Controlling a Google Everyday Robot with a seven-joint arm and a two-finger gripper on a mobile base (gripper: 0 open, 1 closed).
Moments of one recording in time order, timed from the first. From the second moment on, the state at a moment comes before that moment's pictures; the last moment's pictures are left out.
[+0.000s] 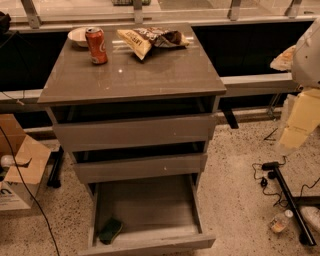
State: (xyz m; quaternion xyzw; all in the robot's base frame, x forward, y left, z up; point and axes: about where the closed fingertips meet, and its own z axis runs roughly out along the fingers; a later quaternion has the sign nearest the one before) arm 0.438 -0.217 0.976 -0.60 0.78 -0.03 0.16
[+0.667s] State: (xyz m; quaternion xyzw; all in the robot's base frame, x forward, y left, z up) arm 0.449 -0.209 0.957 -0.58 0.80 -0.01 0.18
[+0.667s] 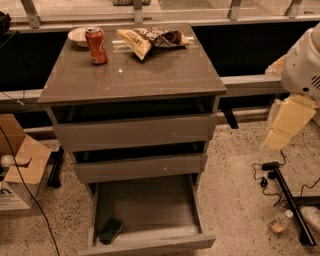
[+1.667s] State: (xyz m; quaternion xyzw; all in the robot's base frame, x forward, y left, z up) arm 0.492 -0.169 0.875 -0.43 0.87 0.07 0.23
